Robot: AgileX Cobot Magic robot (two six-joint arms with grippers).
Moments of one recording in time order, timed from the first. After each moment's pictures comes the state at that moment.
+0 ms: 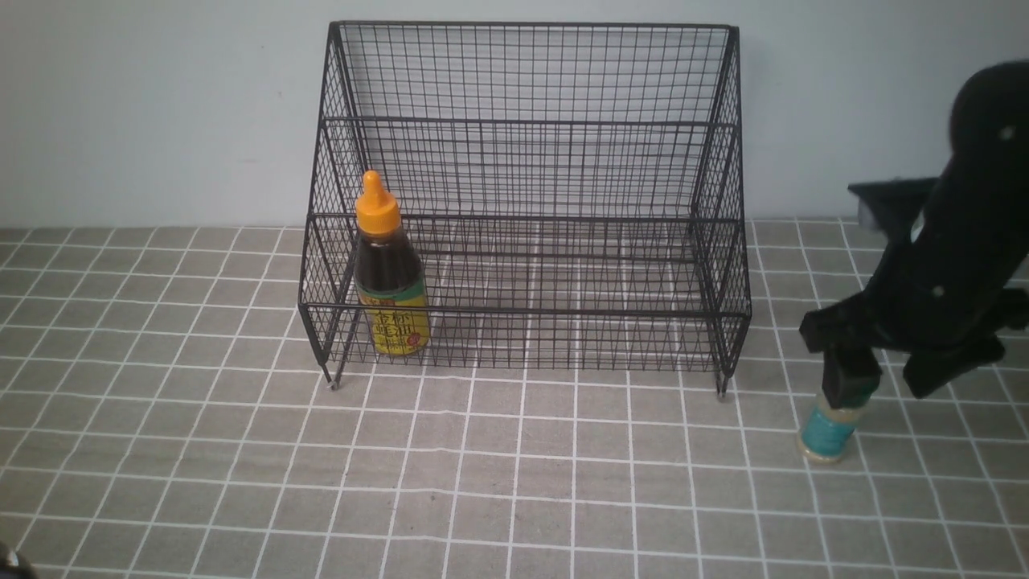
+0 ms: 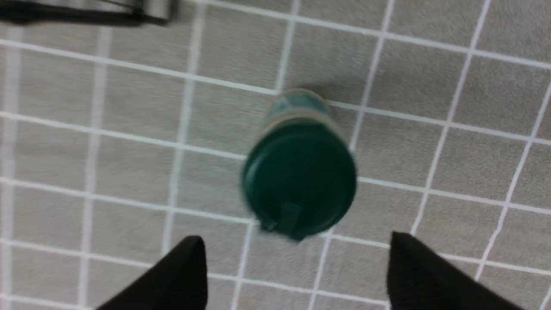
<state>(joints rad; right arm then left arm) 0.21 1.75 -1.30 -0.01 1.22 0.13 -0.31 0.42 -0.51 0.11 1.16 -0.22</state>
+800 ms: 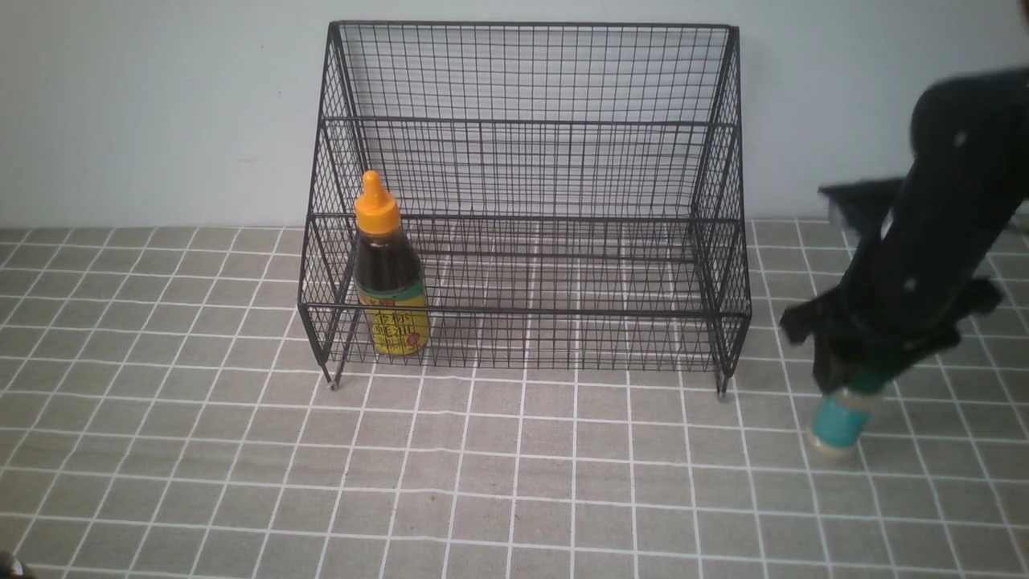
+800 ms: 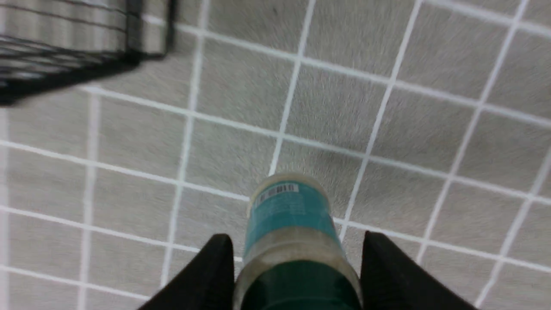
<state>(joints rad) 0.23 1.75 -1.39 0.01 1.22 0.07 -0.31 0.42 -0.50 0.11 1.17 -0.22</state>
